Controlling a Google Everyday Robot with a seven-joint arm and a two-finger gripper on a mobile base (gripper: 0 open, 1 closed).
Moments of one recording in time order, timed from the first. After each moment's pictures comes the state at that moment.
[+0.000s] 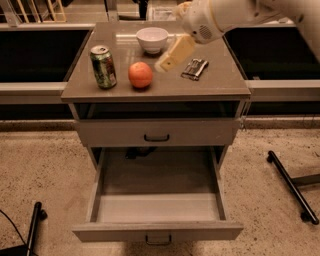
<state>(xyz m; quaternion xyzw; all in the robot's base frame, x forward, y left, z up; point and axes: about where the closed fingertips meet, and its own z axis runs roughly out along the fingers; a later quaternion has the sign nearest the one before) 0.657 -0.021 0.989 -0.60 0.65 0.15 0.45</state>
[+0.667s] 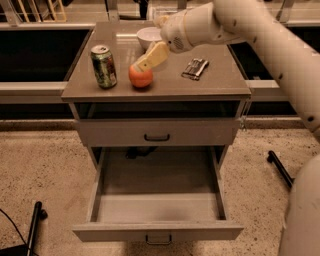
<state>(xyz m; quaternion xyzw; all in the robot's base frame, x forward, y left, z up) 0.718 0.029 0.954 -0.55 0.64 0.21 0.50</state>
